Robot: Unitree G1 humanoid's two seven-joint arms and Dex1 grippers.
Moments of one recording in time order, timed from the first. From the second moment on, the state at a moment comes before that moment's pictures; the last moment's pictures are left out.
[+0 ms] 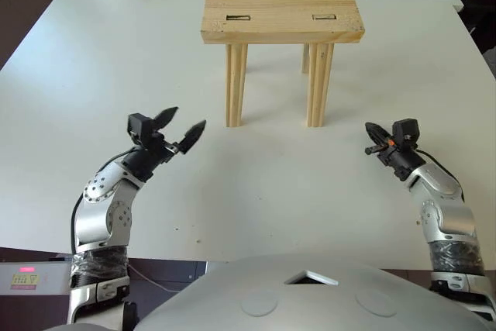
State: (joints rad) left arm 0.11 0.33 0.27 0.01 -0.46 0.07 -0.62; right arm 0.10 -0.31 -0.19 0.11 0.31 0.07 0.38
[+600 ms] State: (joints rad) left arm -0.25 0.13 0.18 0.74 -0.17 -0.45 -0.33; right arm -0.24 -0.16 -0.16 0.75 0.08 -0.47 0.15
